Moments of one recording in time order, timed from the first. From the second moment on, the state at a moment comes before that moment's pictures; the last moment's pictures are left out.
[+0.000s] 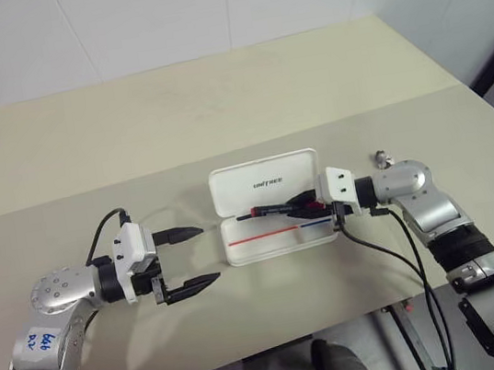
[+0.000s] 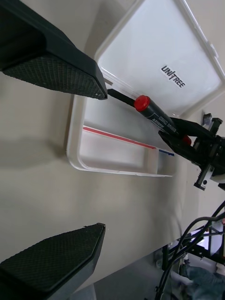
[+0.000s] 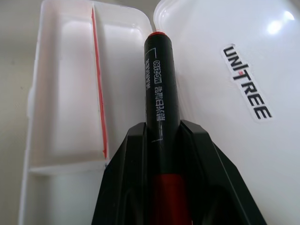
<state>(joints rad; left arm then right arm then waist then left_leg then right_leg) -0.10 0.71 0.12 -0.29 -0.49 0.27 -1.06 -0.68 -0.55 0.24 0.44 0.07 -0.24 1.21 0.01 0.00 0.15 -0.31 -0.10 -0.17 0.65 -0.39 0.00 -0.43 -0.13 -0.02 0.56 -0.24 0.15</state>
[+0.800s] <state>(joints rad) 0.03 0.72 0.20 -0.33 -0.48 0.25 -0.99 -0.55 -0.61 0.10 -0.02 0.50 0.18 1.32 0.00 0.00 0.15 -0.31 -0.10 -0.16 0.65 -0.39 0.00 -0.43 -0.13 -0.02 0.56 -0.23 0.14</state>
